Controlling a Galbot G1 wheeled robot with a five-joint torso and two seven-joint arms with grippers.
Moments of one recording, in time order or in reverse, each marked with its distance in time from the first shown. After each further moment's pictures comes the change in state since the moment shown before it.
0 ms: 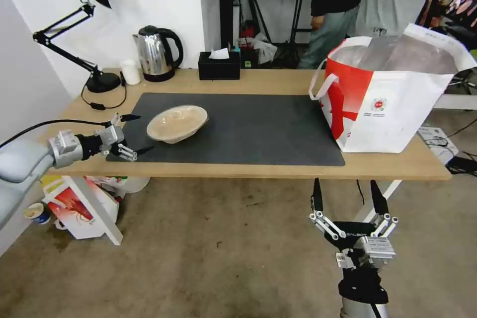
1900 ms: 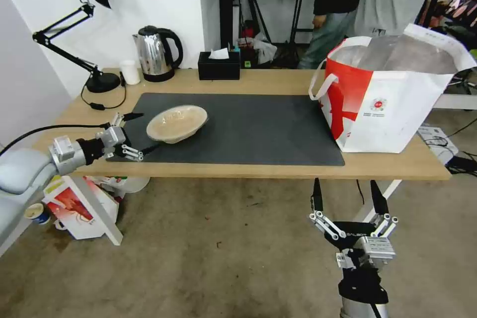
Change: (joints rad) left arm 0.140 -0.026 -0.100 -0.091 -0.079 -0.035 -0.064; right arm 0.000 0.000 0.000 0.000 0.000 0.000 0.000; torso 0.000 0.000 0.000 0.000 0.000
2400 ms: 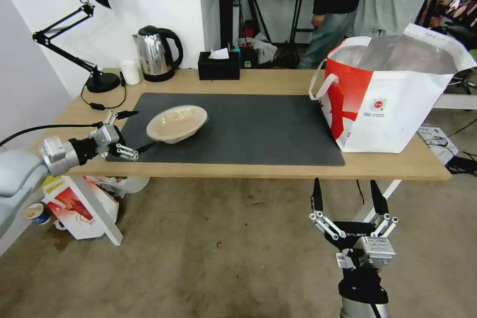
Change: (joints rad) left arm 0.056 0.009 -0.071 -0.026 -0.017 -0.009 -0.006; right arm 0.000 0.000 0.000 0.000 0.000 0.000 0.000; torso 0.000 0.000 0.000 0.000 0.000
